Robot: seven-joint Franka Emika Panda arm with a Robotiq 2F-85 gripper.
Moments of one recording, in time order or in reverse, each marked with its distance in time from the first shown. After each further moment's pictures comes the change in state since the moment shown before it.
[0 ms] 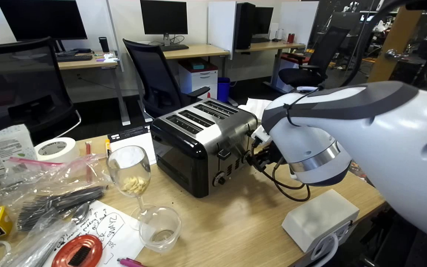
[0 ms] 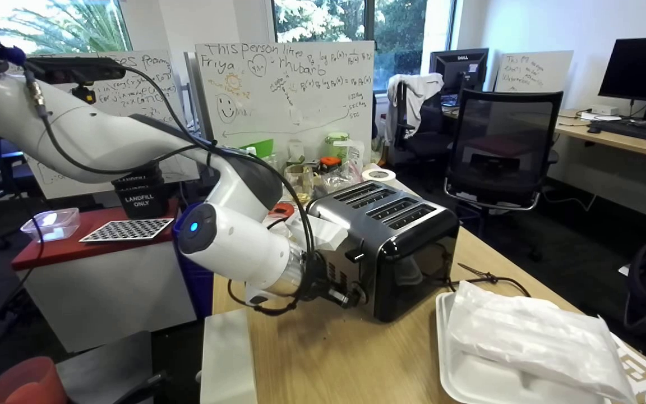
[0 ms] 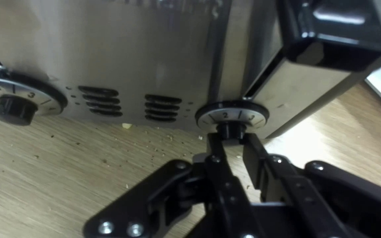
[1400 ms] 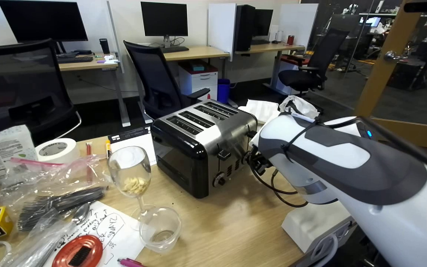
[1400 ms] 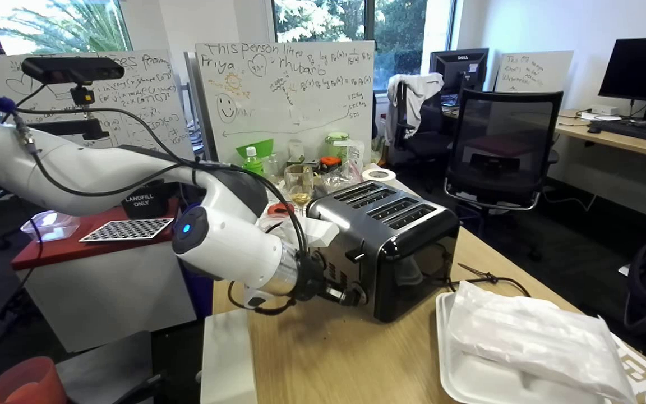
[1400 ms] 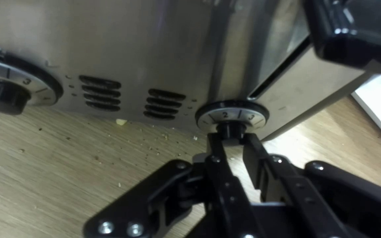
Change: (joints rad) arm 0.123 0.199 -0.019 0.001 -0.001 -0.001 0.148
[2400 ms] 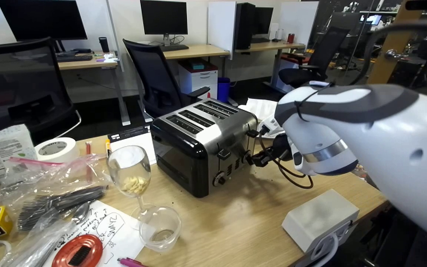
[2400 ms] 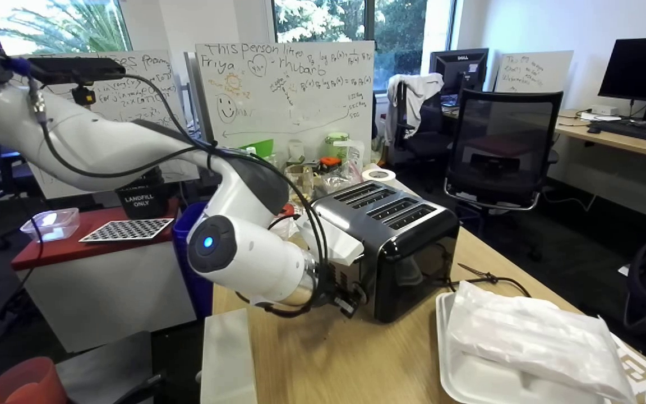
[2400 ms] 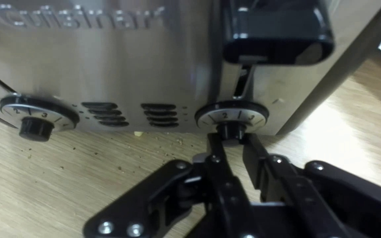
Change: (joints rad) arm -0.124 -0.142 -0.037 -0.072 -0.025 -0.263 0.024
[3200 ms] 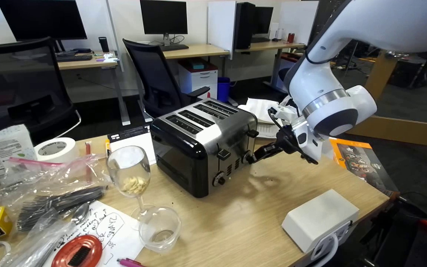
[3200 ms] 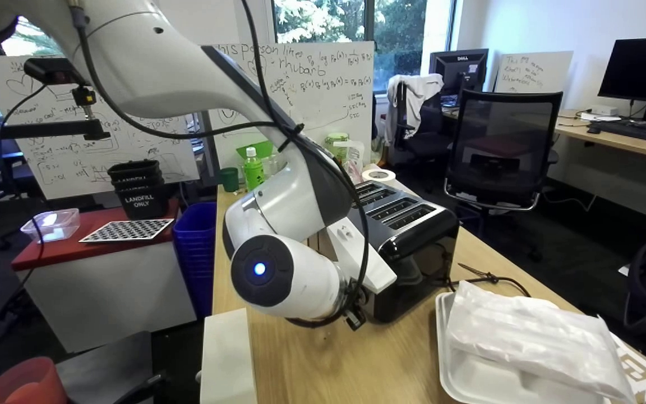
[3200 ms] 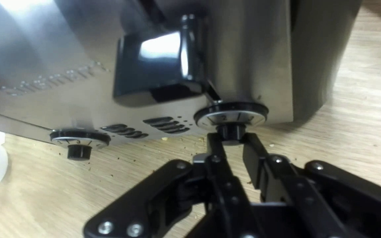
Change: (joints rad) arm -0.586 -0.564 0.293 0.045 -0.286 0.029 -0.181
